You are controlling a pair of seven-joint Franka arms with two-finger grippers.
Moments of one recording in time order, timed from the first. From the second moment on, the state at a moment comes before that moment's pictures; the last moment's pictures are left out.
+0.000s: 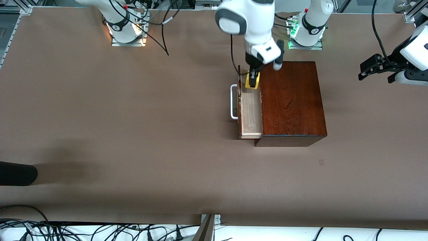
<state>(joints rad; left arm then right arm) -0.04 -0.04 0.03 -1.63 -0.03 1.55 0.05 0.93 0.77 0.21 -0.93 -0.32 1.89 -0.20</state>
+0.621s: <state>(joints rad) -0.09 -0.03 -0.05 -1.63 -0.04 1.47 0.05 0.63 0.57 0.15 -0.93 -0.25 1.65 -0.06</state>
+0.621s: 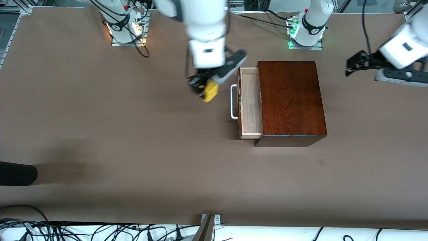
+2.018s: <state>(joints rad) -0.53 0.58 -0.33 -1.45 0.06 1.90 0.63 0.28 0.31 -0.13 -2.19 0.04 2.51 -0.03</state>
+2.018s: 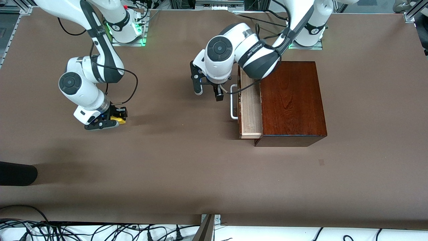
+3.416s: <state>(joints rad) -0.42 0.66 -0.31 -1.45 0.24 1.70 0.75 0.19 0.10 -0.02 -1.93 0.08 2.07 -0.04</state>
